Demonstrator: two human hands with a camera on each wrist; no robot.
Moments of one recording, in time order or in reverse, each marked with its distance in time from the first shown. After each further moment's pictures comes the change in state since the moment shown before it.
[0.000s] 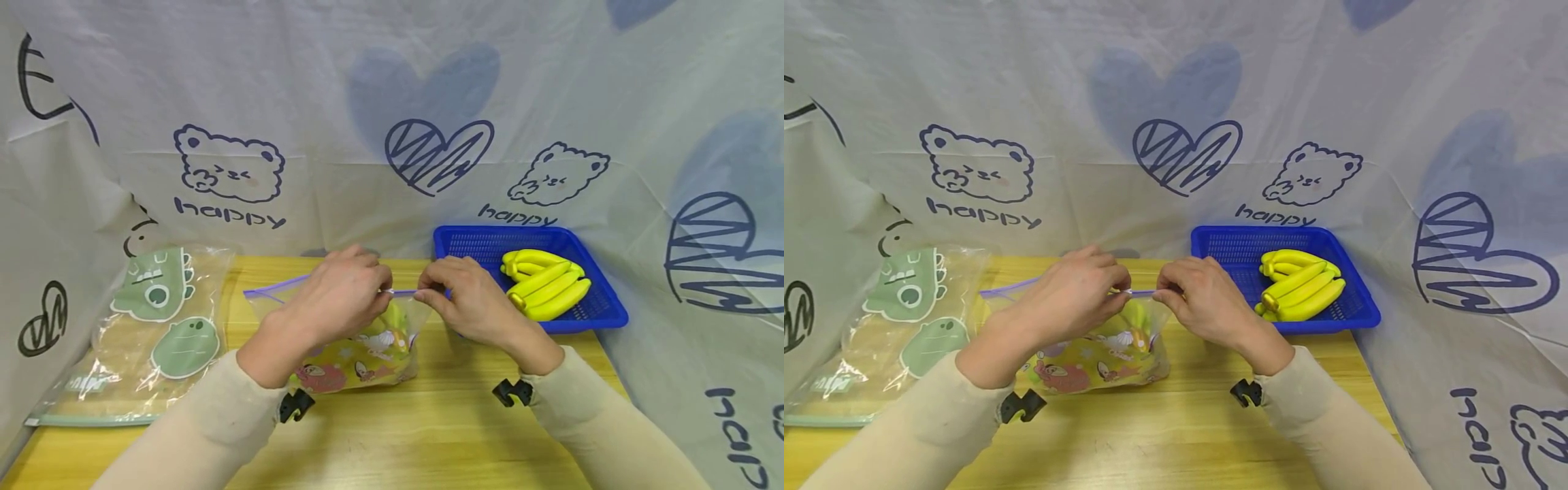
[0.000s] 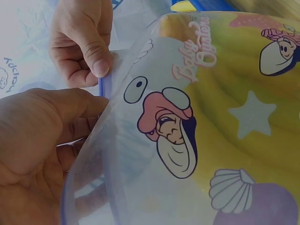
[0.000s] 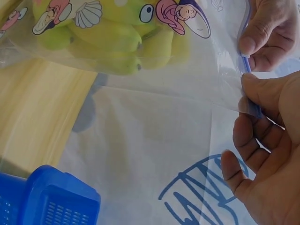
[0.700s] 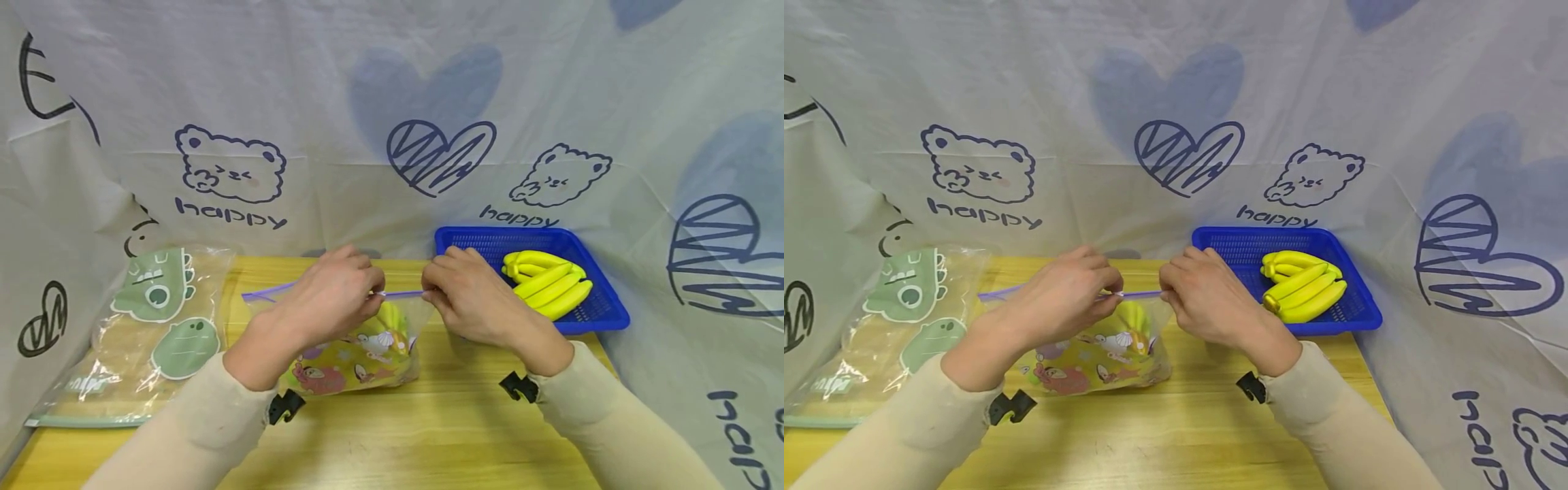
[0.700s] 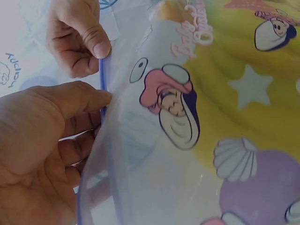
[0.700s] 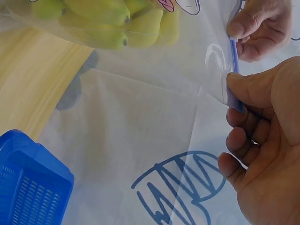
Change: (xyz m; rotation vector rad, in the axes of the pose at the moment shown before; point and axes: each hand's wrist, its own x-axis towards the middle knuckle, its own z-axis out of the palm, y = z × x) left_hand -0.009 -0.011 -0.004 -0.010 0.002 0.043; right_hand 0.007 -0.006 -0.012 -0.217 -0.119 -0.068
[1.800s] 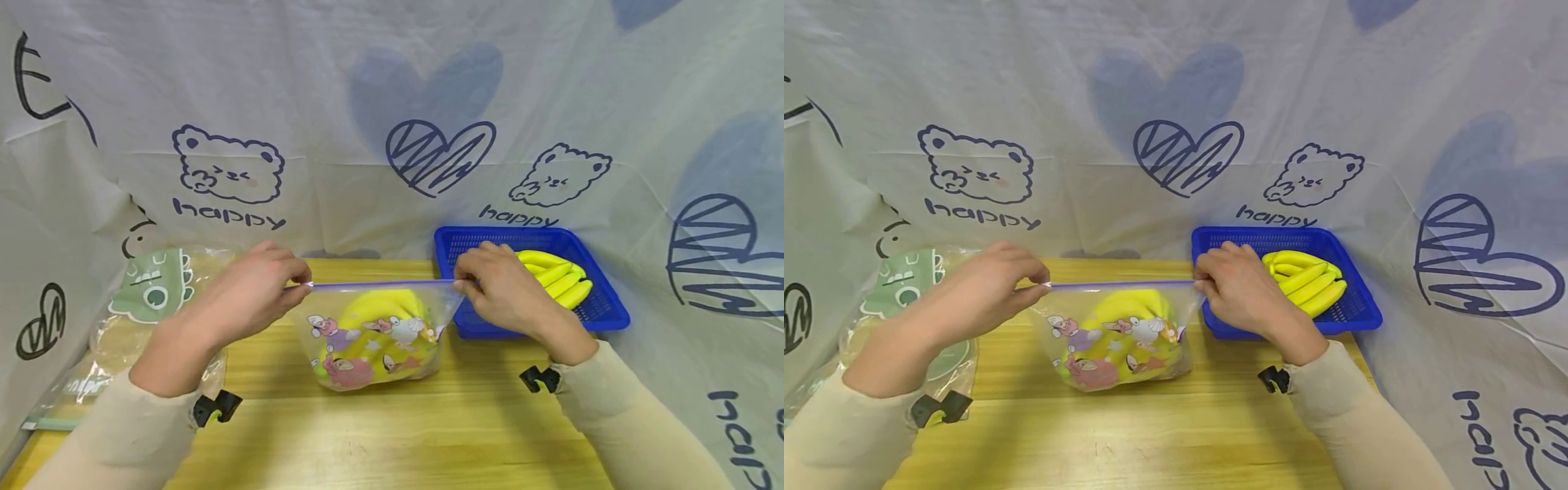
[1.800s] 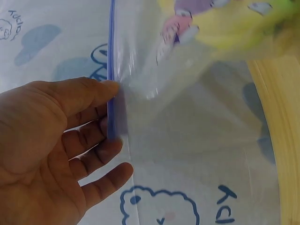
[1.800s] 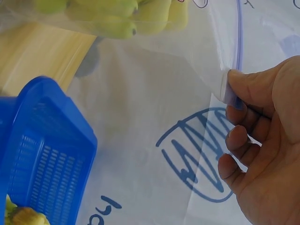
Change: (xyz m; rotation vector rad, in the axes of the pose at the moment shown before) left_hand -0.053 -0.056 -0.029 -0.103 -0.092 -0.205; right_hand -0.020 0.038 -0.004 0.050 -0.044 0.189
